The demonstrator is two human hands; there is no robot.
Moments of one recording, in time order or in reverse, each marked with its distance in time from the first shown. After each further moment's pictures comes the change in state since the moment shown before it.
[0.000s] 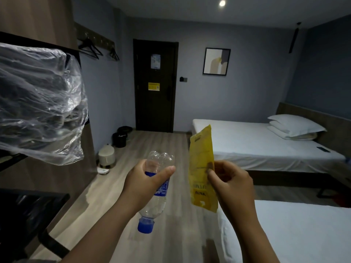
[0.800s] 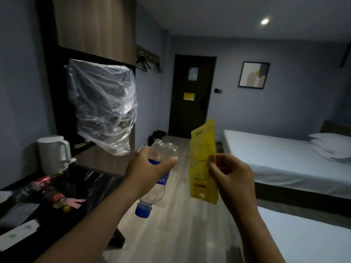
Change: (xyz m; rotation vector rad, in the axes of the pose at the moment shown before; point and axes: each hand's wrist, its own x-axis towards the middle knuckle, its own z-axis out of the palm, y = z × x) left_hand -0.149 0.039 -0.157 0.111 0.241 0.033; right_hand -0.110 -0.154 0.043 0.097 -0.154 -0.107
